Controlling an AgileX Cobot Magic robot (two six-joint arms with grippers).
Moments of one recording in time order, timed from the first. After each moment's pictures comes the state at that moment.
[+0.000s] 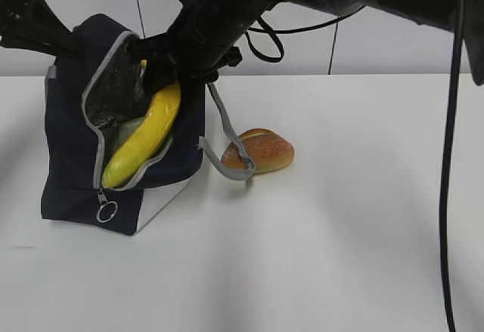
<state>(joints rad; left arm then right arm) 0.04 1.81 -1.59 -0.73 1.21 0.25 0.59 2.26 -2.10 0.41 0.88 -0.12</state>
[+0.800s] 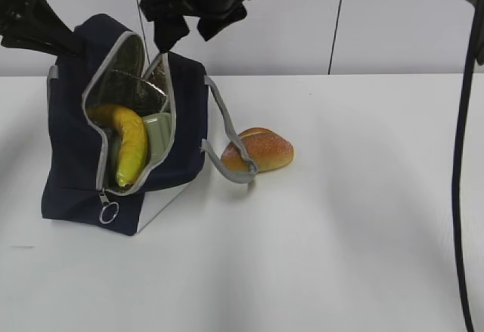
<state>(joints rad) 0.04 1.81 -1.59 -0.74 1.21 0.25 0.59 2.26 -2.42 0.14 1.21 -0.13</state>
